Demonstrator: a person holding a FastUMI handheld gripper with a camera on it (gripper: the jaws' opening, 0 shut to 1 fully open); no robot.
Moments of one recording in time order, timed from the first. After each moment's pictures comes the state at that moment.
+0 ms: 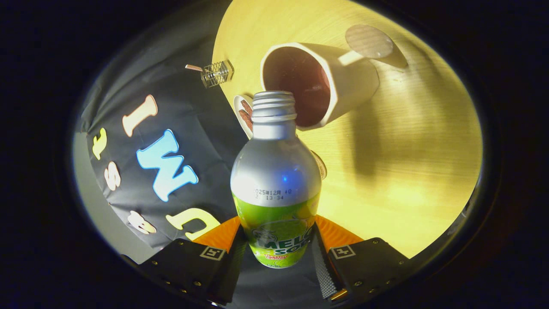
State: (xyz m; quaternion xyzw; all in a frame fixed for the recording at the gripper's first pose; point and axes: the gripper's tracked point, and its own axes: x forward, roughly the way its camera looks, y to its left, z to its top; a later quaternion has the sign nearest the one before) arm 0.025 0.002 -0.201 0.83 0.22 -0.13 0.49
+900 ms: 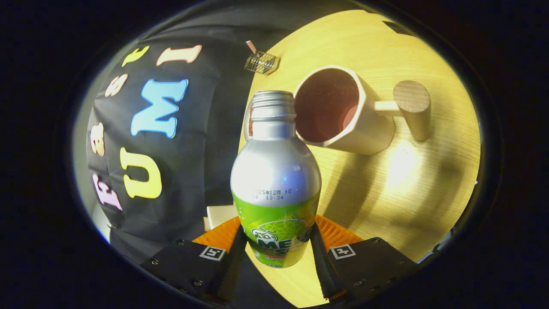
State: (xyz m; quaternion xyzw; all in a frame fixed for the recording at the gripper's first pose) arm 0.005 0.008 -0.255 0.62 0.29 -0.16 0.71
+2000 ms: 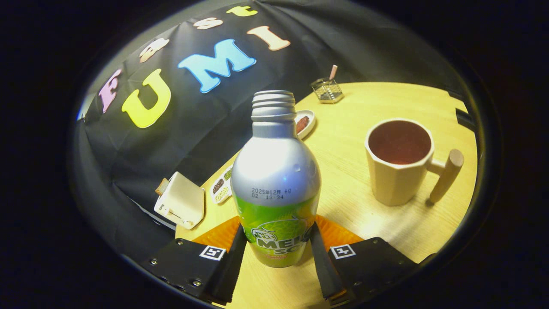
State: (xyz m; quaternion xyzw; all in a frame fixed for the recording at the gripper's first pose) arm 0.047 0.021 -0.262 0.33 0.27 -0.16 0.89
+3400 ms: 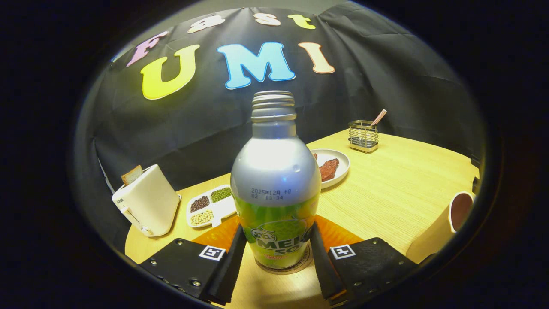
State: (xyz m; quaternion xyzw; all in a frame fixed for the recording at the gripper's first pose) arm 0.181 0.002 -0.283 0.15 0.21 -0.17 0.95
